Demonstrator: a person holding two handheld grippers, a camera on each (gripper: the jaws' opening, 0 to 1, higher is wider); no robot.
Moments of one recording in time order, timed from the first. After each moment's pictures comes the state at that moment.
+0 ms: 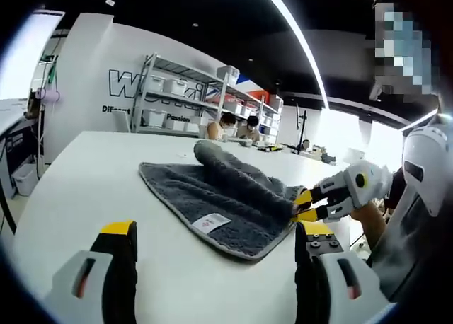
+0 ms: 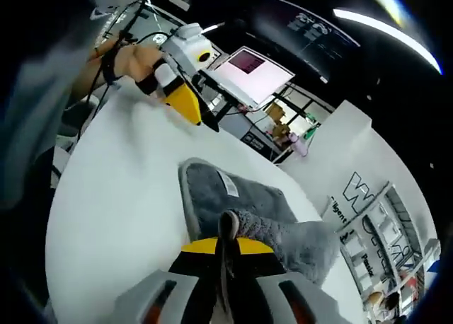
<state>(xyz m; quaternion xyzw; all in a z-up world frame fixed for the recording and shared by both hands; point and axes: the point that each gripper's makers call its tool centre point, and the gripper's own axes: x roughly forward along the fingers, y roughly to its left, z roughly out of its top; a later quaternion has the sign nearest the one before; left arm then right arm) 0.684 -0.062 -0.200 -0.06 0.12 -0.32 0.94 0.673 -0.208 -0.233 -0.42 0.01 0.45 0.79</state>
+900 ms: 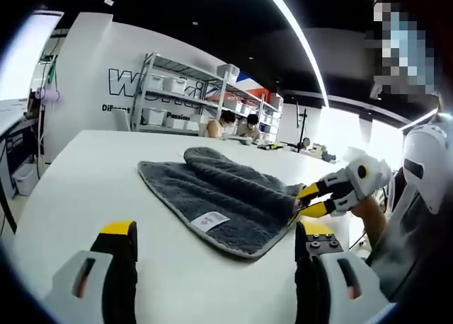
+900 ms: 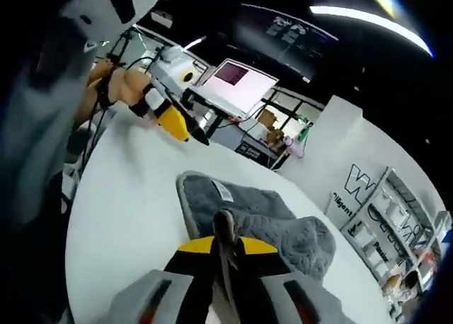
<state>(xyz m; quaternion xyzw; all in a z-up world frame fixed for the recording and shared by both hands) 0.681 -0.064 -0.200 -0.05 0.12 -0.32 0.94 0.664 -0.230 -0.207 -0.32 -0.01 0.46 0.83</state>
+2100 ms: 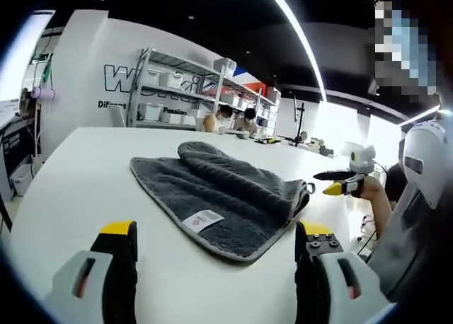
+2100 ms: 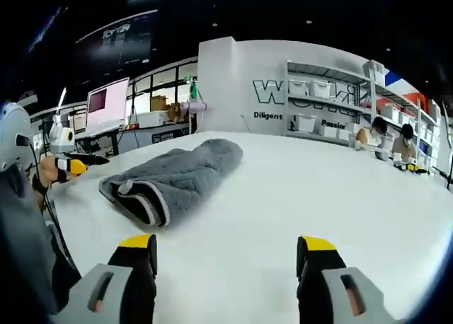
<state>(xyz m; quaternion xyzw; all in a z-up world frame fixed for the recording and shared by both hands) 0.686 -0.077 -0.205 -0.04 0.14 -0.33 0.93 0.683 -0.421 -0.227 -0.05 0.19 0.24 0.95</state>
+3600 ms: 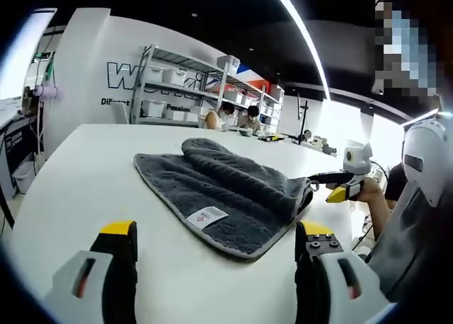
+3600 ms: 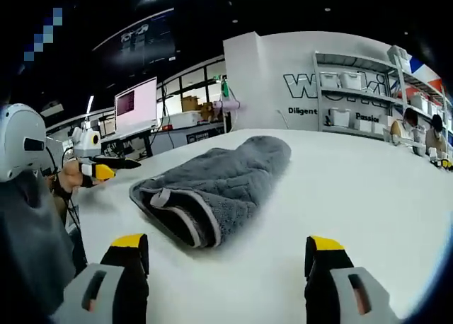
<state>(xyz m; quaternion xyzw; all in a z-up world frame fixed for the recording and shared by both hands) 0.686 -0.073 -0.208 -0.04 0.15 -0.32 0.93 0.688 -0.343 -0.230 -0.02 0.18 0.35 0.92</state>
